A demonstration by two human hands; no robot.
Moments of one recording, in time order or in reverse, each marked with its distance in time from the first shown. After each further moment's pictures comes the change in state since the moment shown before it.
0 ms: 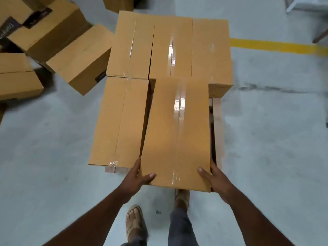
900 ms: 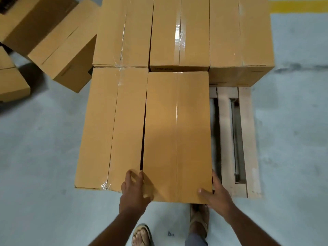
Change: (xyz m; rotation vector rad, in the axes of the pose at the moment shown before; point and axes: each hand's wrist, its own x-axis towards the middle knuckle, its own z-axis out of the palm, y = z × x) left_hand 0.141 -0.085 -0.019 0.987 0.336 -0.217; right_hand 0.186 0.082 0.048 -0.064 0.014 0.068
